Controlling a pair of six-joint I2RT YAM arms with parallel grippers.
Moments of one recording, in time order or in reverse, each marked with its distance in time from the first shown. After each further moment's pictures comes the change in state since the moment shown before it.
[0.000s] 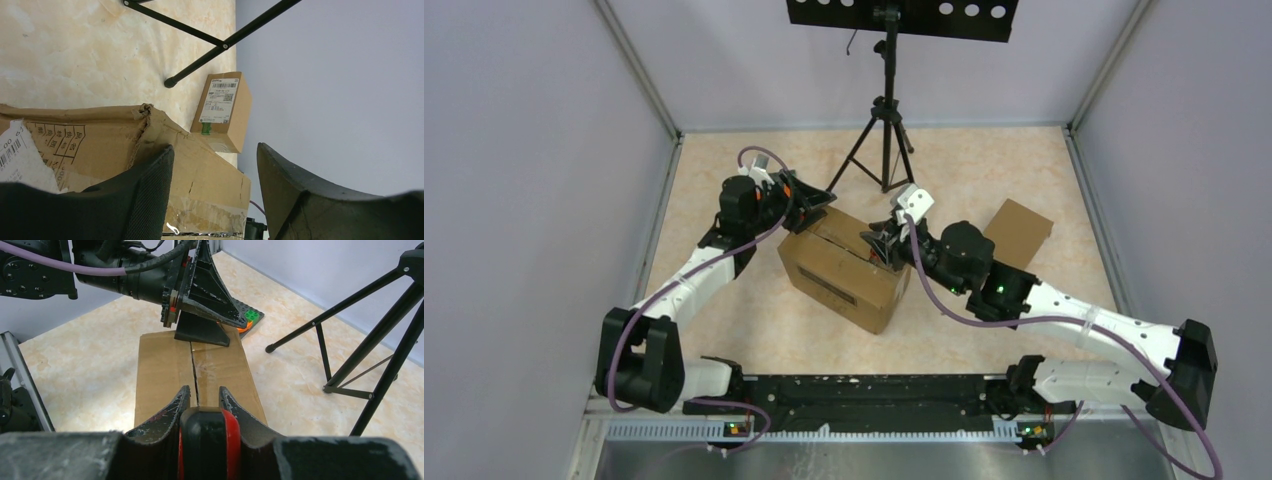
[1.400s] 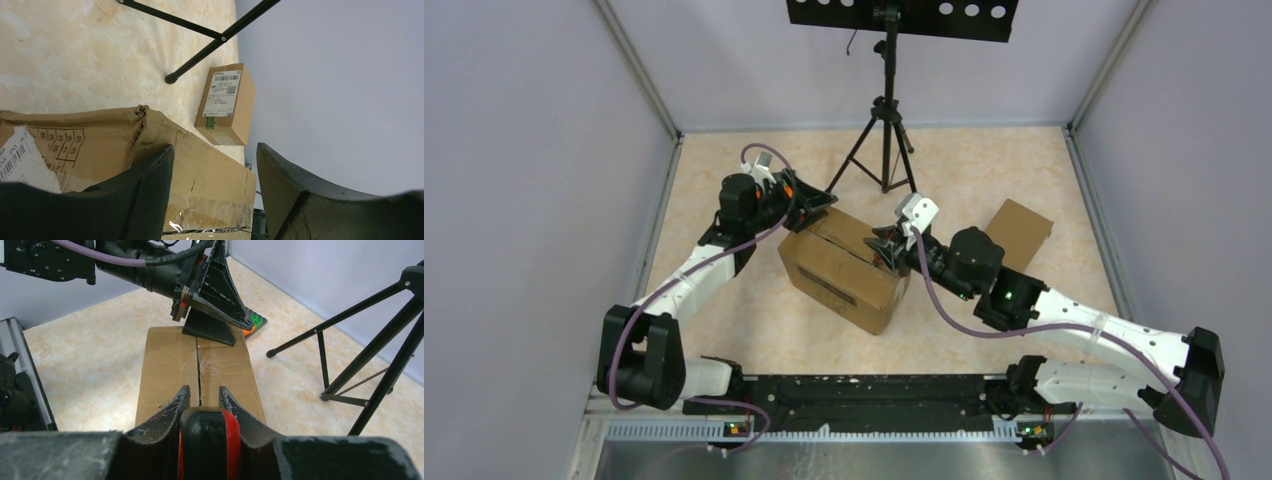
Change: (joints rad) left arm 0.007 0.011 0.014 -0.003 0.048 0.059; right arm 0.000 -0.057 -0.047 0.014 -0.048 -0.060
